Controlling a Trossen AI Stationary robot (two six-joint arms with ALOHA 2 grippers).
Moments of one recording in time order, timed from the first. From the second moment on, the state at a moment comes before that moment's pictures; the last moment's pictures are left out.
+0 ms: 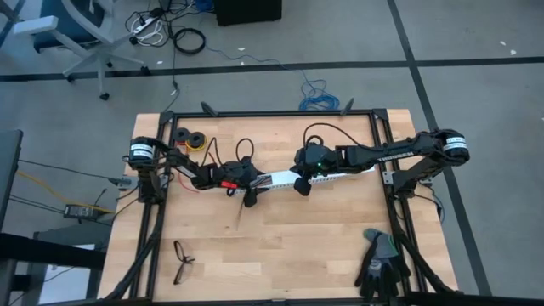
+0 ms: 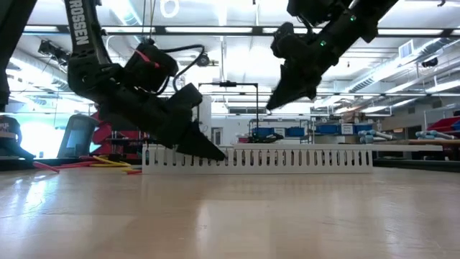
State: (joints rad) left arm 0.11 1.84 0.53 0.85 -0.03 -0.06; right arm -0.06 1.45 0.87 -0.10 0.14 0.25
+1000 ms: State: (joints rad) left arm 0.08 1.84 0.50 0.90 -0.08 -0.08; right arm -0.09 1.81 1.01 0.12 -0.04 0.22
